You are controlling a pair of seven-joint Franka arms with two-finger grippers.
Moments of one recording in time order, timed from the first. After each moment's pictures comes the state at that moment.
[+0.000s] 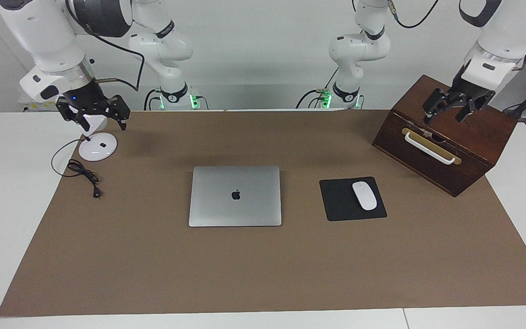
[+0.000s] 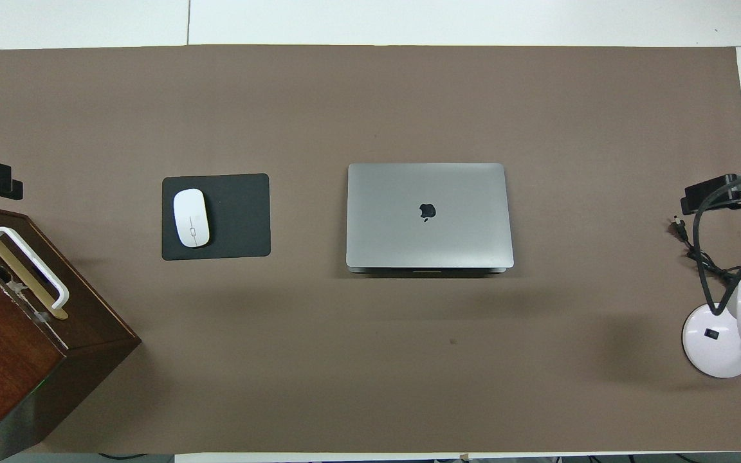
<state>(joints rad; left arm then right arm) 0.02 0.00 -0.01 -1.52 -0.02 1.54 0.00 -0.02 -0.03 -0.02 -1.66 -0.03 1.59 -0.07</state>
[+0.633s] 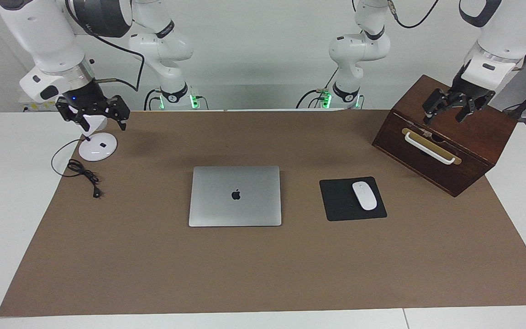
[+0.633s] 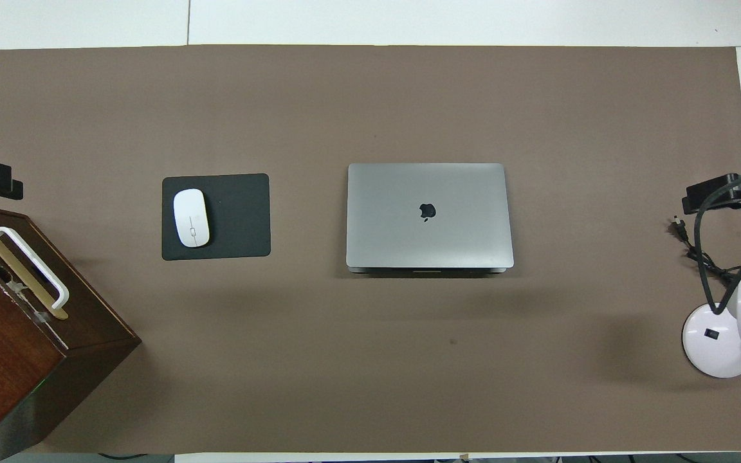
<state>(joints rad) 0.02 0.00 -0.01 -1.52 -0.02 1.54 0.00 -0.03 -0.03 -0.02 -1.66 -0.03 1.59 -0.07</state>
